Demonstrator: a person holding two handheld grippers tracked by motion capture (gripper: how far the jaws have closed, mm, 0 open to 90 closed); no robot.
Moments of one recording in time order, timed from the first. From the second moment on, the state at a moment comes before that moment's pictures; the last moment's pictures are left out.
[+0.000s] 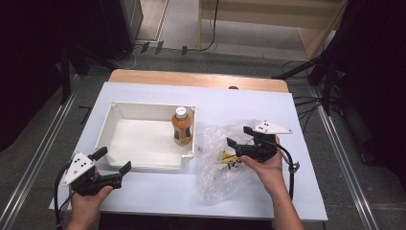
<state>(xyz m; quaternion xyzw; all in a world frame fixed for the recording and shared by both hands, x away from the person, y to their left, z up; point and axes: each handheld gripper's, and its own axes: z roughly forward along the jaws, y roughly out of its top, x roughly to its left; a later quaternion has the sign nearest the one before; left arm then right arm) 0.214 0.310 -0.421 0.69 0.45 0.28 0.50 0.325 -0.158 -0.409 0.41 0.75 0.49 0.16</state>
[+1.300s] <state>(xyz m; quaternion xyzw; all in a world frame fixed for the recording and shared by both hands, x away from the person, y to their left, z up) 0.213 0.310 -0.422 0.68 0.45 0.28 0.50 0.303 -0.212 -0.422 0.44 0.74 0.47 0.18</state>
